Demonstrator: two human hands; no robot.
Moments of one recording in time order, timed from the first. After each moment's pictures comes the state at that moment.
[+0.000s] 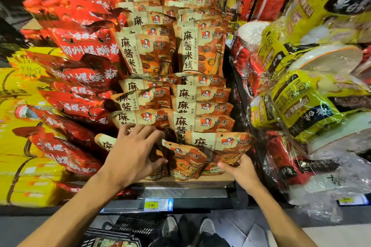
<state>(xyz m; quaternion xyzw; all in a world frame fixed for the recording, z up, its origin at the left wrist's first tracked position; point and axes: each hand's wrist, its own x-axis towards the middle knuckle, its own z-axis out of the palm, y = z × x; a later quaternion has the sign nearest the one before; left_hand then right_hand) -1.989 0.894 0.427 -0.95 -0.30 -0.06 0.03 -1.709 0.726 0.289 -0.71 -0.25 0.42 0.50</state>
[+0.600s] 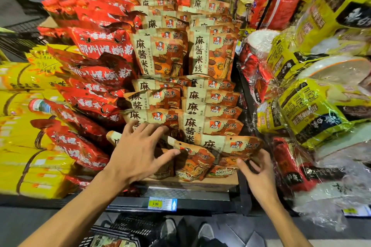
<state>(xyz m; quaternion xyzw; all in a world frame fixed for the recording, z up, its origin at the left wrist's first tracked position) -1.996 0.890 0.437 -0.93 -0.36 -0.06 0.01 -1.721 0.704 0.338 -0.76 -0.25 0.30 0.53</state>
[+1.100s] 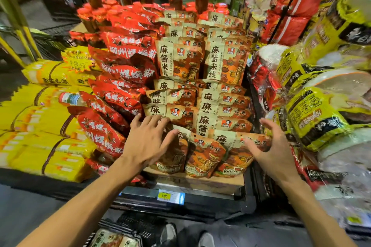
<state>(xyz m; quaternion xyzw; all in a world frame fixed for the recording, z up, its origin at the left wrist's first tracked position) -2.018 0.885 0.434 -0.89 -0.46 -0.05 0.01 -1.714 0.727 0.426 -0.77 -0.48 0.12 0.39</state>
